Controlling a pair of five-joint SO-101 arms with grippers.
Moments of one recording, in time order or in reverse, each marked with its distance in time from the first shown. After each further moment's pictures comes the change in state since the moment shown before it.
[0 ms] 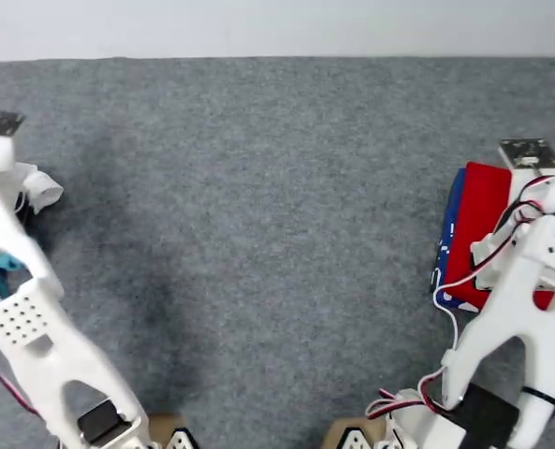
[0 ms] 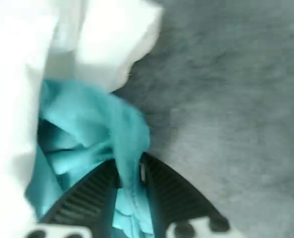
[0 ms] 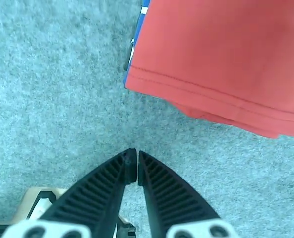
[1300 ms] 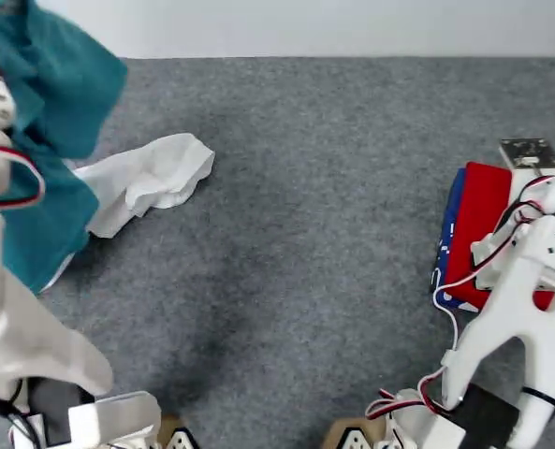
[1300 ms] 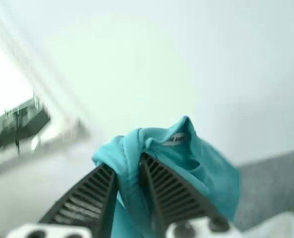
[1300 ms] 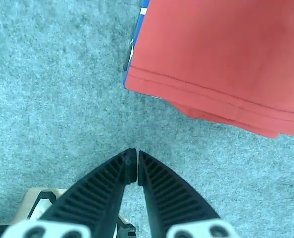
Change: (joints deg) left arm 21.9 -54.2 -17.6 -6.9 12.7; right arm 0.0 0.0 0.0 0.0 -0.2
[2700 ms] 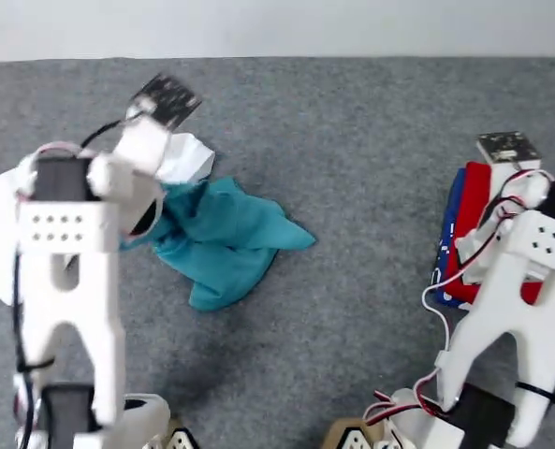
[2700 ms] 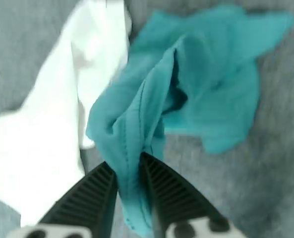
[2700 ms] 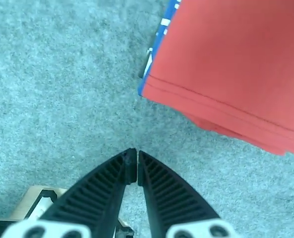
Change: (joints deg) left arm 9.6 -8.4 67.7 6.8 -6.6; right arm -5.2 0.0 0.0 0.0 0.0
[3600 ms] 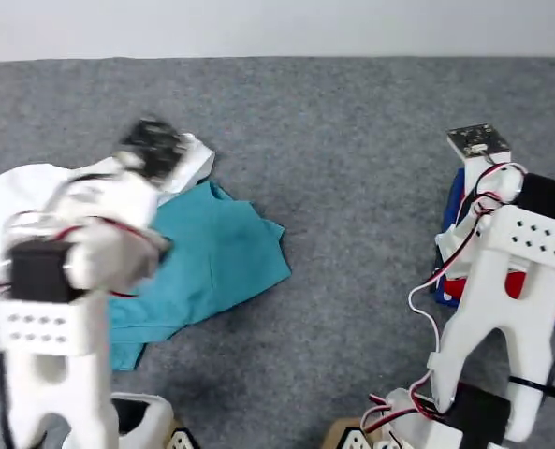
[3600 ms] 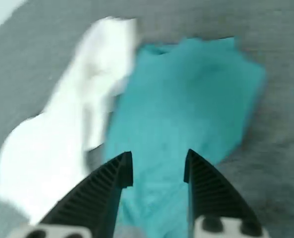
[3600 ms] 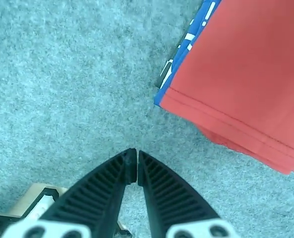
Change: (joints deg) left arm 10.2 -19.0 11.1 -1.4 3.5; right arm -4.8 0.0 0.0 0.1 0.0
